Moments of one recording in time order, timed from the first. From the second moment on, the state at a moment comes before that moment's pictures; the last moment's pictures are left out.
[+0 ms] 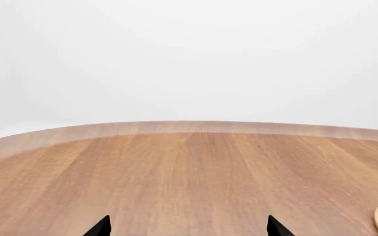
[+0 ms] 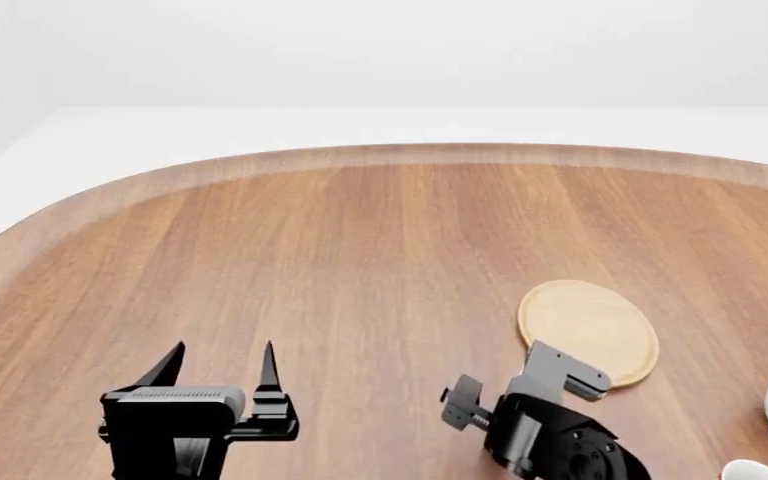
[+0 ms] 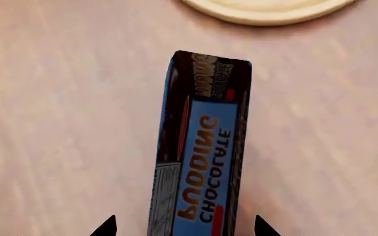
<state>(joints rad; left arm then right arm) 0.07 -0.31 0.19 0.40 -0.34 -0.21 -0.28 0.51 0.06 0.01 0.33 0.95 0.95 0.94</state>
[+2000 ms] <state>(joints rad) -0.30 -0.38 0.16 0.41 -0.62 -0.68 -0.35 0.83 0.24 -0.33 0.20 1.07 1.25 0.77</state>
